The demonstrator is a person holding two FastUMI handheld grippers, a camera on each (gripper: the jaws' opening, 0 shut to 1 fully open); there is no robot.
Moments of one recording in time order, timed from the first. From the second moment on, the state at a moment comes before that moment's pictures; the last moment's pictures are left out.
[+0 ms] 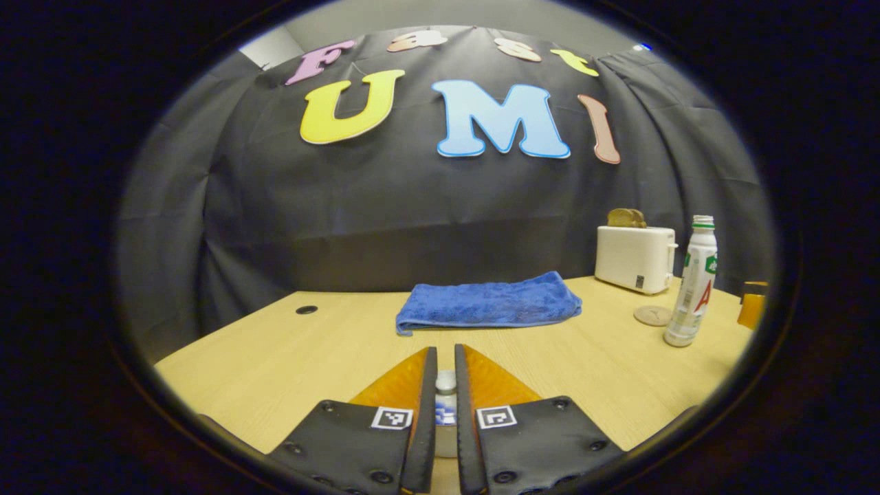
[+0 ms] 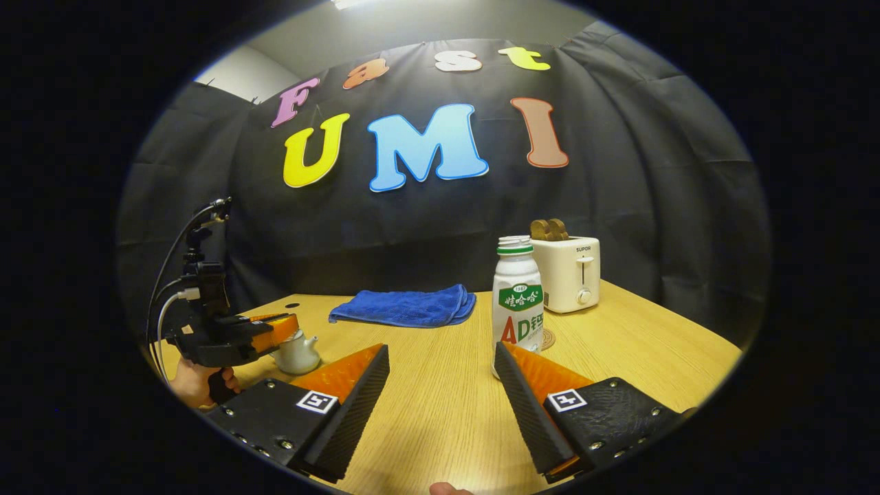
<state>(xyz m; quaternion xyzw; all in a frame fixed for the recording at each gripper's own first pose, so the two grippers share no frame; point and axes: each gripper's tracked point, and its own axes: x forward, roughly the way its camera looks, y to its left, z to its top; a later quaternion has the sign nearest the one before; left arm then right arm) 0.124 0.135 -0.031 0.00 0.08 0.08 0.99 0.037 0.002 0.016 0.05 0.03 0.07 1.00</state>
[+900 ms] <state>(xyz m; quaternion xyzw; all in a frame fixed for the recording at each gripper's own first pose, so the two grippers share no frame) 0.080 0.116 0.054 -0.02 0.00 0.04 1.00 0.135 -0.064 0.028 -0.02 0.02 -0.05 1.00</state>
